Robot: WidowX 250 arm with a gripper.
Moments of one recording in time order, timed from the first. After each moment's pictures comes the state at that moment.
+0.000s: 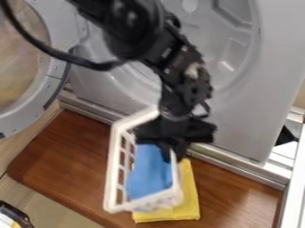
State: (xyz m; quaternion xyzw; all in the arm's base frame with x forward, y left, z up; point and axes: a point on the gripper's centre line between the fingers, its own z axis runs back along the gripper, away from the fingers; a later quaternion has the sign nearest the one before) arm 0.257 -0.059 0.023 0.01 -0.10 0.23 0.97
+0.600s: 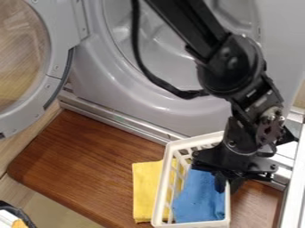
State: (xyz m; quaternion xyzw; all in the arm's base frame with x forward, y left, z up) arm 0.269 -0.138 -0.010 0.00 -0.08 0.14 0.99
